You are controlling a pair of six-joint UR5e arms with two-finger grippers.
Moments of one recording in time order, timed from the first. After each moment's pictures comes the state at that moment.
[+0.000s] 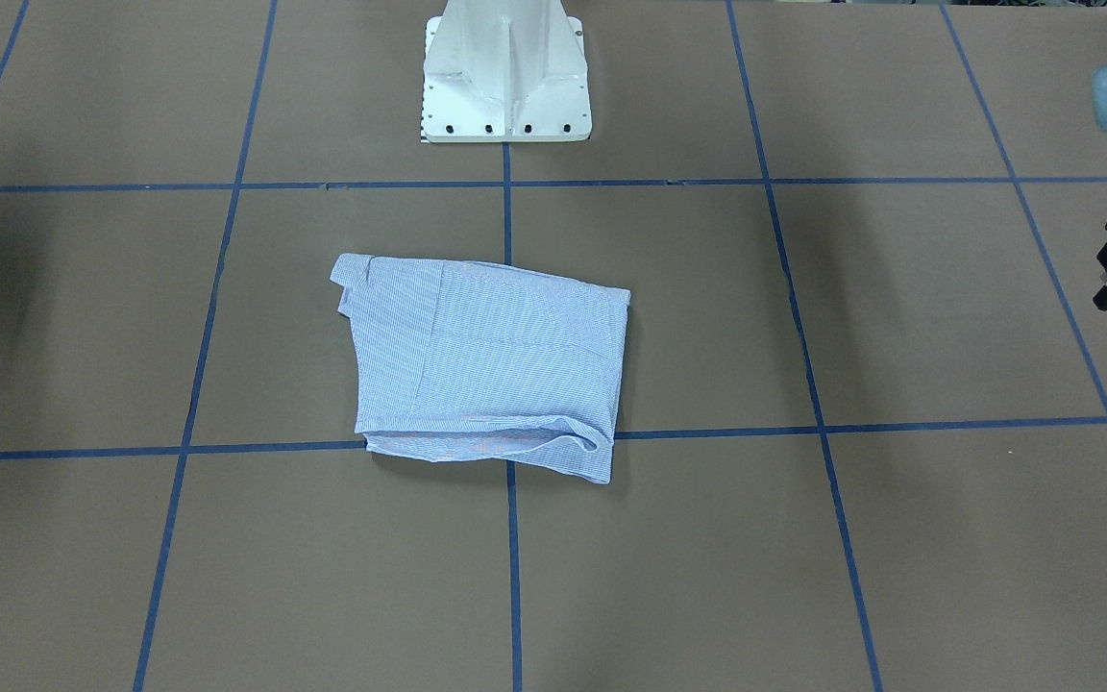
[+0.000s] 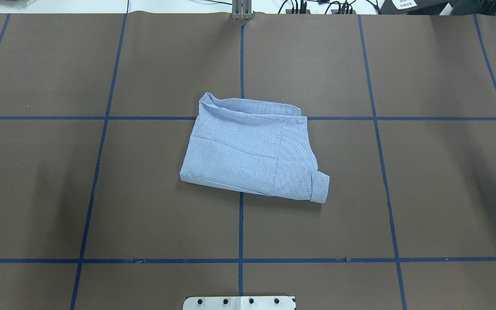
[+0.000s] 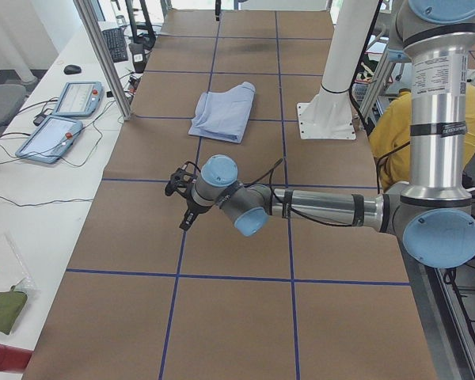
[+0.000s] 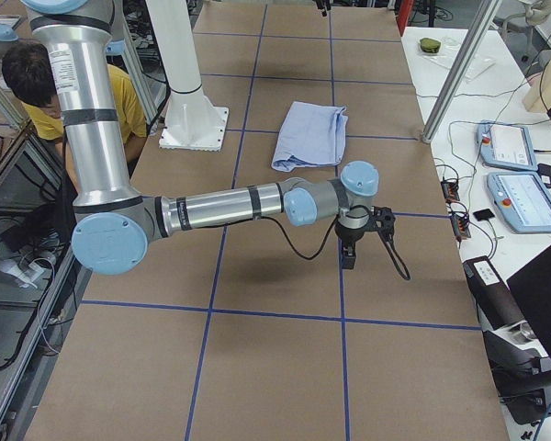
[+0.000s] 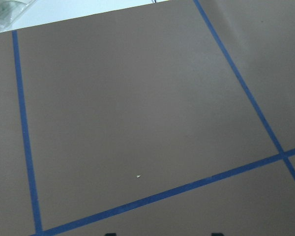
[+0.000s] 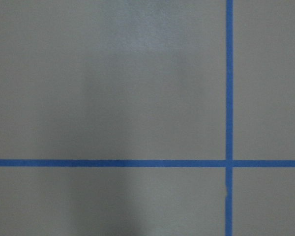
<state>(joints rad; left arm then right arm) -1.35 -1.48 -1.67 -2.34 -2.24 -0.32 1.41 -1.47 1.59 -1.46 2.28 0.27</state>
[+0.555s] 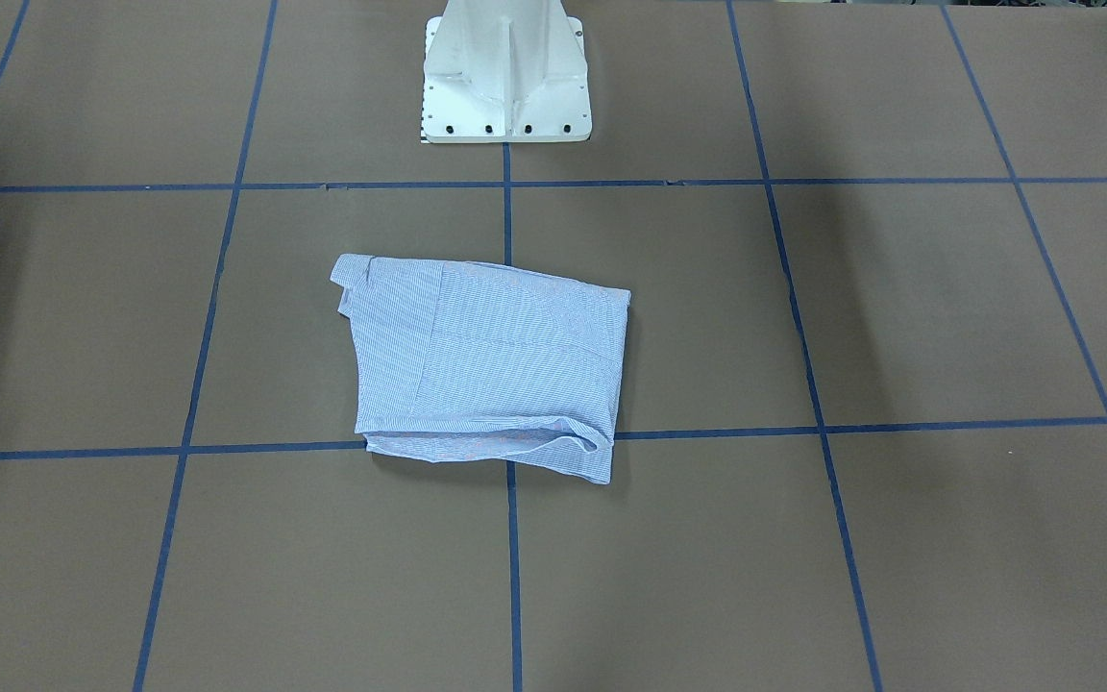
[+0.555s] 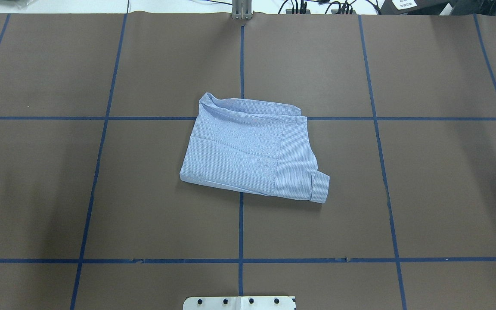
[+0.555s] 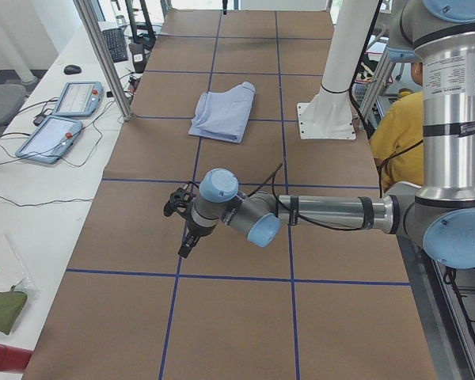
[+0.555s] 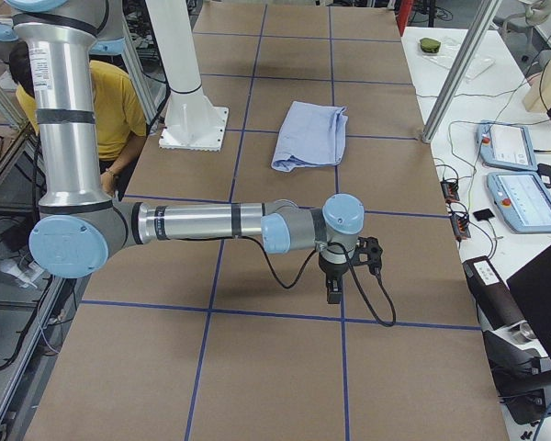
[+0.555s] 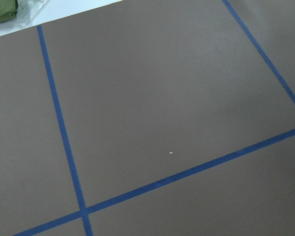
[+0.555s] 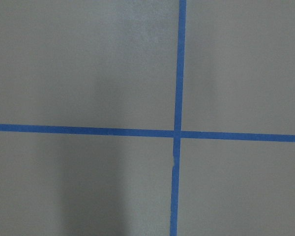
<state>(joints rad) -1.45 -1.46 -1.67 -2.11 -2.24 -0.08 1.48 -1.53 1.58 -1.49 2.31 0.13</state>
